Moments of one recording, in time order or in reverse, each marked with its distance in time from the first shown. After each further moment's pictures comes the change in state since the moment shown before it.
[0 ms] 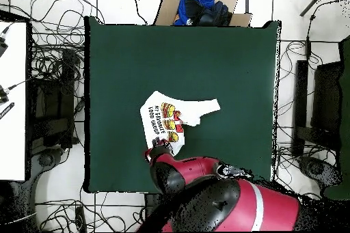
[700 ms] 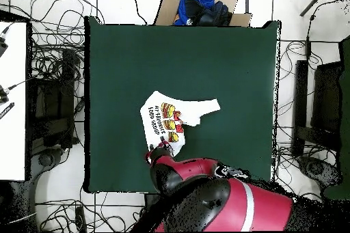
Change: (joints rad) arm 0.026 0.000 -0.037 -0.001 0.000 0.000 0.000
